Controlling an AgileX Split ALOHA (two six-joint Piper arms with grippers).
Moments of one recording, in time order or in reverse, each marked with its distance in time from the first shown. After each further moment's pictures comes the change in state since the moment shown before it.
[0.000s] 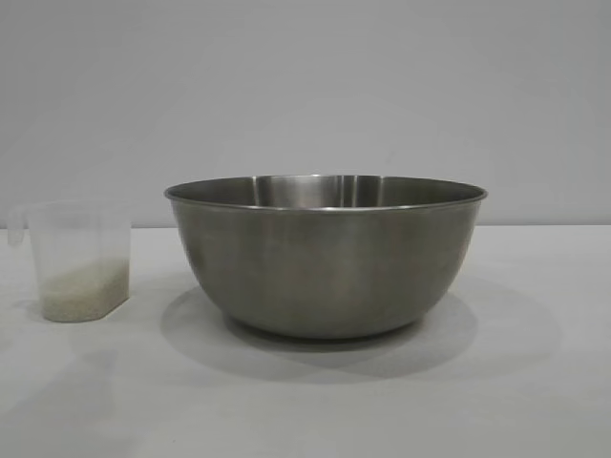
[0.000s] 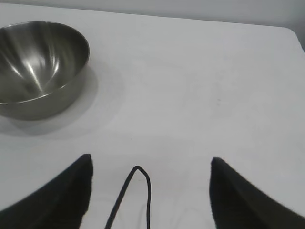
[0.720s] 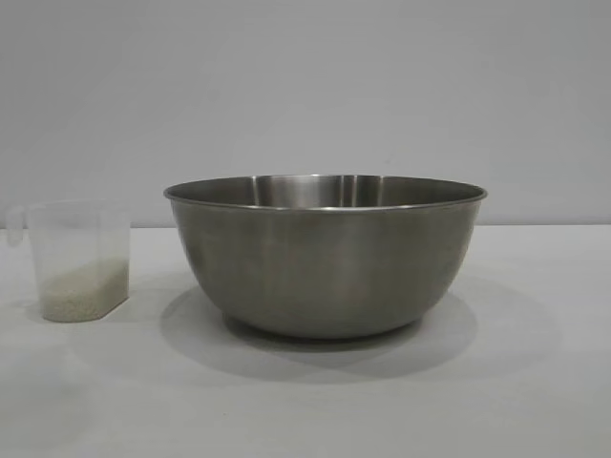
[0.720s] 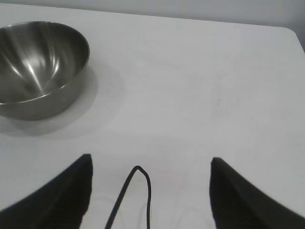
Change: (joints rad) left arm 0.000 0.270 -0.121 0.001 -0.006 -0.036; right arm 0.000 0.000 0.000 0.000 0.000 0.000
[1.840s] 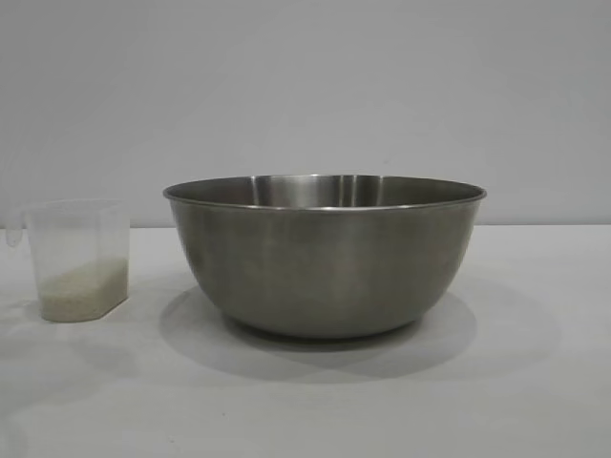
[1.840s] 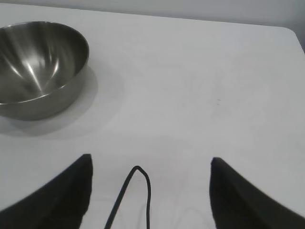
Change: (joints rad) left arm 0.059 0.101 -0.078 0.038 -0.002 0.009; right arm 0.000 0.000 0.000 0.000 0.000 0.000
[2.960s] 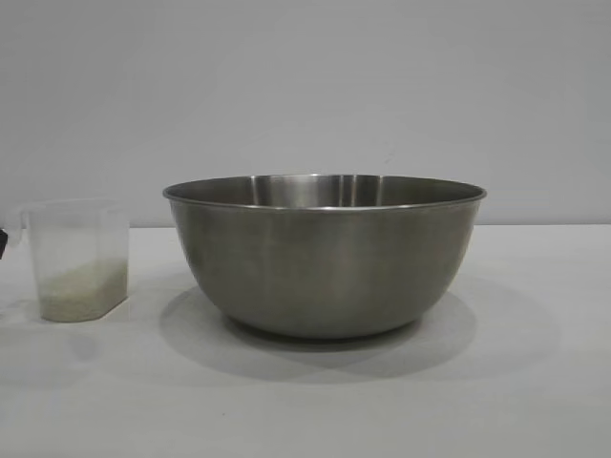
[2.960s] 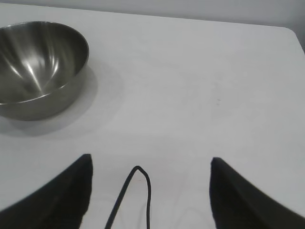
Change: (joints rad) left arm 0.239 0.074 -0.088 0.430 -0.008 -0.100; right arm 0.000 0.000 0.000 0.000 0.000 0.000
